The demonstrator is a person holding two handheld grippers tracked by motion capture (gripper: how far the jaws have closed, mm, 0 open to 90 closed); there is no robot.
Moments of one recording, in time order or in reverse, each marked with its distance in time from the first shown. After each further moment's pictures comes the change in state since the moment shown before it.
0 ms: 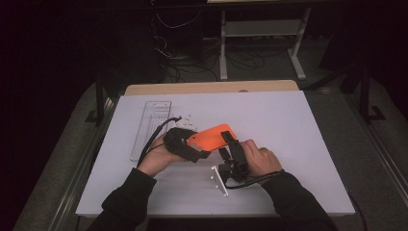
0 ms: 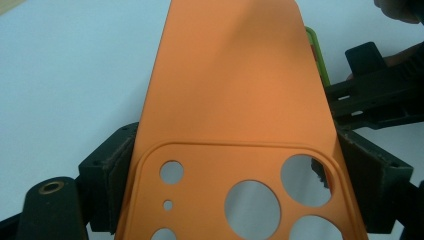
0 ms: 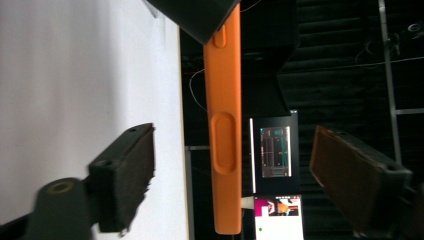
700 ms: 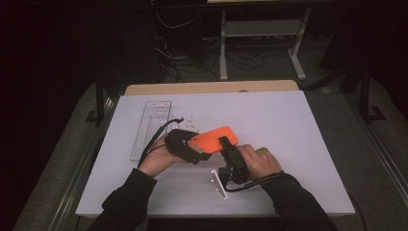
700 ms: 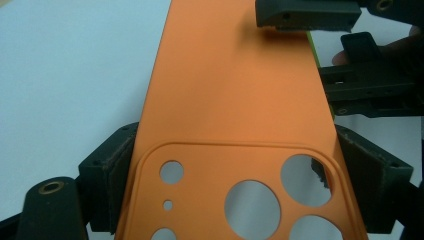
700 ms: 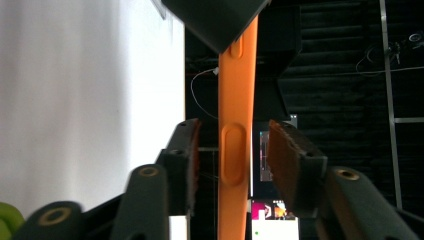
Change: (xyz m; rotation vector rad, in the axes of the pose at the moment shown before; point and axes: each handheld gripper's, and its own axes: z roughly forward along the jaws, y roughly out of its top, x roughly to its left) left arm -0.004 0.000 0.004 0.005 -0.012 0.007; right arm 0.007 0.001 -0.003 -0.018 -0.009 -0.037
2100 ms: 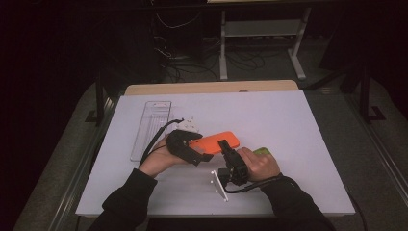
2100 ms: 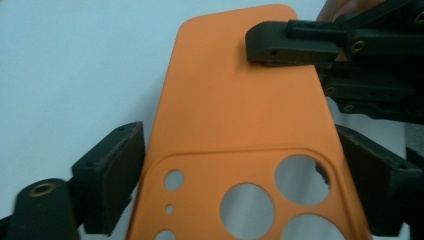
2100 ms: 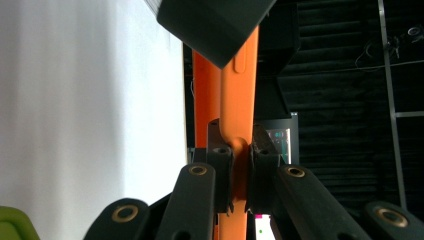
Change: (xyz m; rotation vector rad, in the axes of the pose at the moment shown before) left arm 0.001 -0.001 0.002 -0.015 -0.038 -0.006; right arm -0.003 0.002 -0.004 0.012 0.015 0.032
